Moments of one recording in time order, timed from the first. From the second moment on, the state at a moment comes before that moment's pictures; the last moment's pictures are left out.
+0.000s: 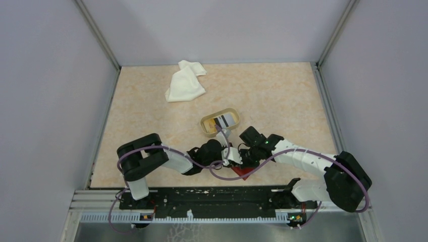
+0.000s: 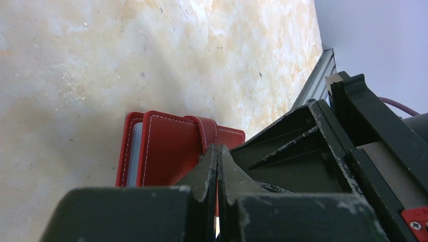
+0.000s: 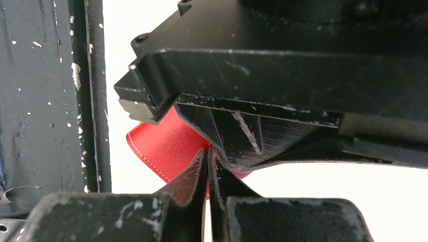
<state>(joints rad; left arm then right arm) -1.13 1.81 0.62 0.81 0.06 -0.96 0.80 1.23 0.64 -0.62 -0.35 -0.87</state>
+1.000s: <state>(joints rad) -1.12 1.85 0.57 0.88 0.05 -1.05 0.79 1.23 0.64 -0.62 -0.34 -0.84</state>
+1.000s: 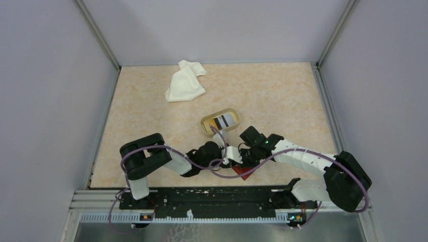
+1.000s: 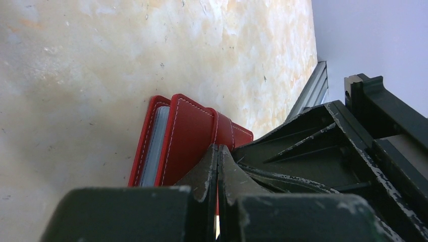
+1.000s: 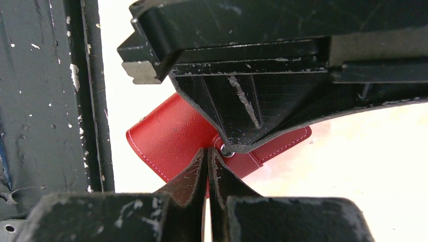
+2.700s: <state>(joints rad) -1.13 1.86 0.57 0.89 0.04 -1.06 0.74 1.25 0.66 -0.61 -0.35 -0.83</state>
